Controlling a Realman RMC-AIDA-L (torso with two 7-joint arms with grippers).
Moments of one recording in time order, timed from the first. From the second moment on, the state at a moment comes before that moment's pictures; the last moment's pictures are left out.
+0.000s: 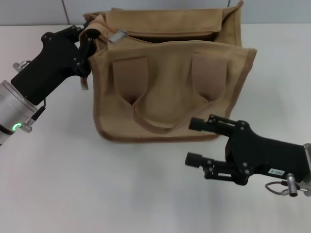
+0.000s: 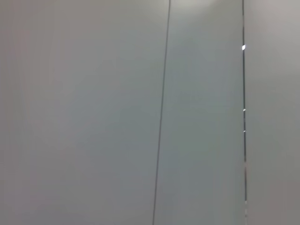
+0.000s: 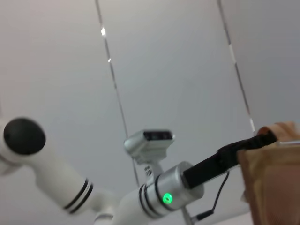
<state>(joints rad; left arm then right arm) -0.54 -2.08 0.57 0.17 1.40 1.62 -0.70 0.50 2.08 -0.59 -0.20 -1.92 -1.84 0.87</state>
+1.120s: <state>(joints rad) -0.66 -2.08 0.55 0.05 1.40 1.75 -0.70 0.65 2.08 -0.58 -0.32 -1.61 -1.89 1.46</state>
